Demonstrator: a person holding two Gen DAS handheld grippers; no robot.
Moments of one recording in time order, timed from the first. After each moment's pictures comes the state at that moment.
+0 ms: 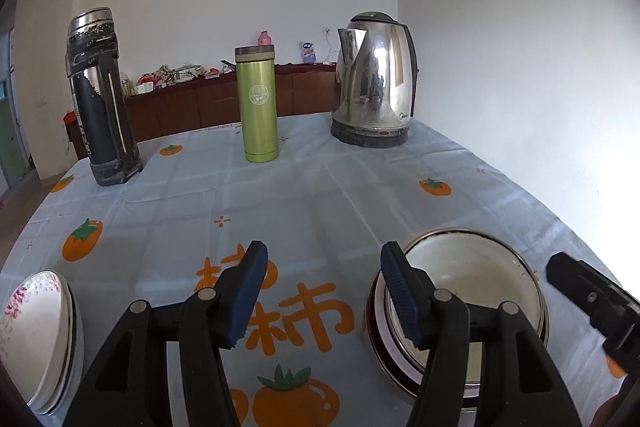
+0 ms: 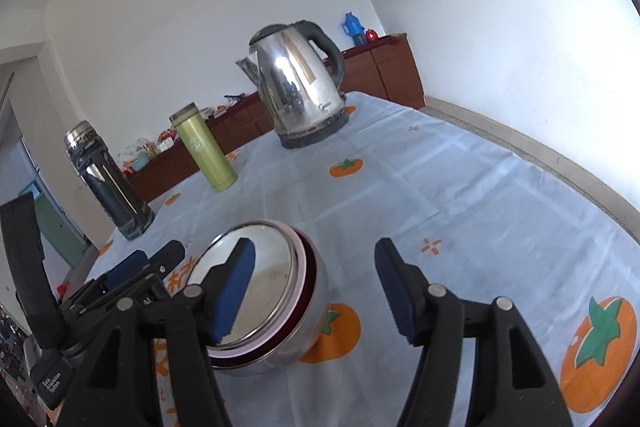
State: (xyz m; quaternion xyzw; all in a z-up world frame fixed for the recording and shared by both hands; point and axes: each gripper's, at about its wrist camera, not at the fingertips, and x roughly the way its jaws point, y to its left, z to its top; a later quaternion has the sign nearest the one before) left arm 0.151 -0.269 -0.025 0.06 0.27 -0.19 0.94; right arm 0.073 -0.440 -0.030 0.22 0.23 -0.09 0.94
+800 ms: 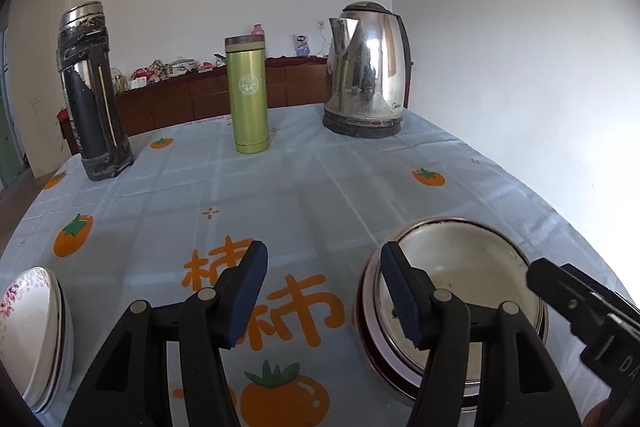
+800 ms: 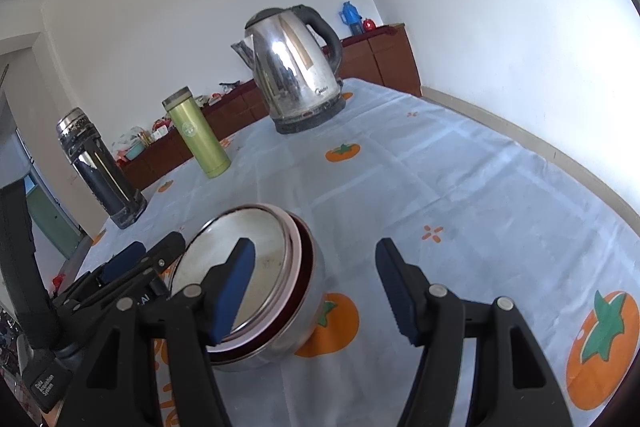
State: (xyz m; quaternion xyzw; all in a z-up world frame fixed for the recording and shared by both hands) left arm 0.152 -0.275 -0.033 0.06 0.28 -0.20 0.94; right arm 0.080 -0.436 -0.039 0.22 0.26 -0.09 0.94
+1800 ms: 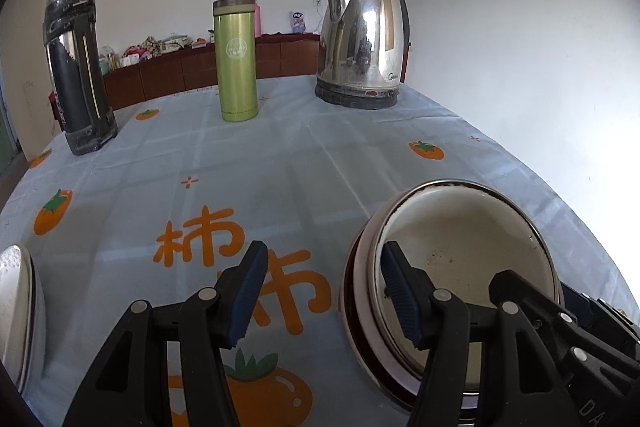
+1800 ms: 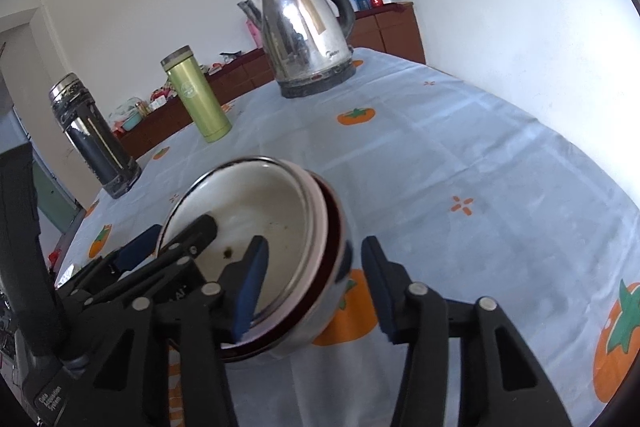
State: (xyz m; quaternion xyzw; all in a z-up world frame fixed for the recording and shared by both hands) left arm 0.165 -0.283 -0.052 0.05 0.33 -0.21 0.92; right arm 0.099 -0.418 -0.054 0.20 0.30 -0.08 0.93
